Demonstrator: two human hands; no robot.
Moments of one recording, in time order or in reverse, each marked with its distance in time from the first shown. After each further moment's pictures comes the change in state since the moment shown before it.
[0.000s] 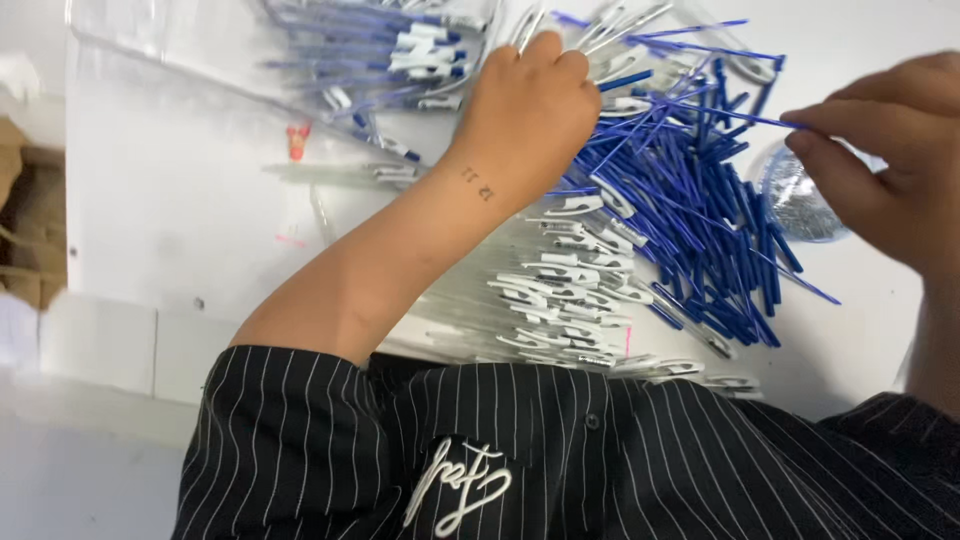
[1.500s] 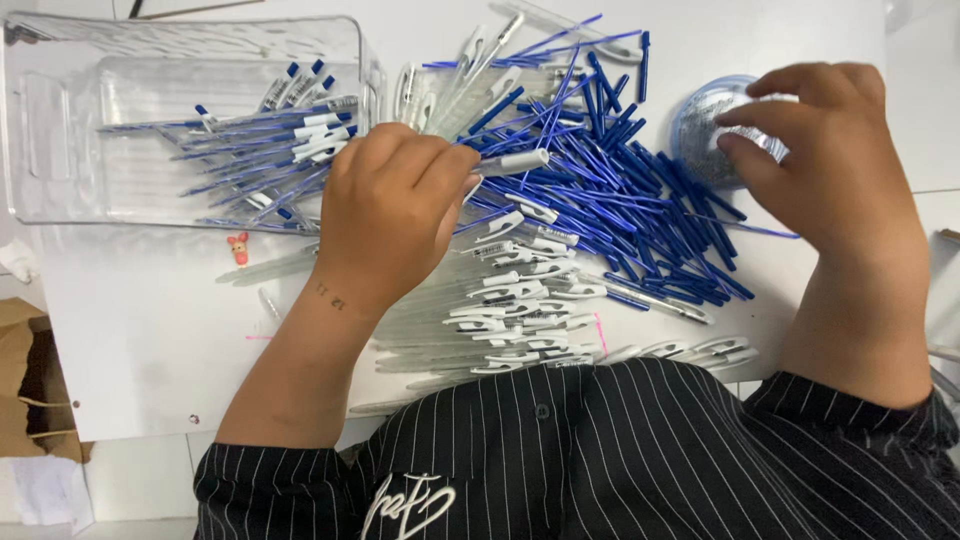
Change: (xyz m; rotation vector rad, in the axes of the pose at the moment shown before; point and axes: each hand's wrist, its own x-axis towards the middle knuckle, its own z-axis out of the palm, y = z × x) left_hand -0.030 -0.014 -0.078 -0.256 0.181 0.137; right_hand -0.066 -0.018 0.034 -0.105 0.110 0.385
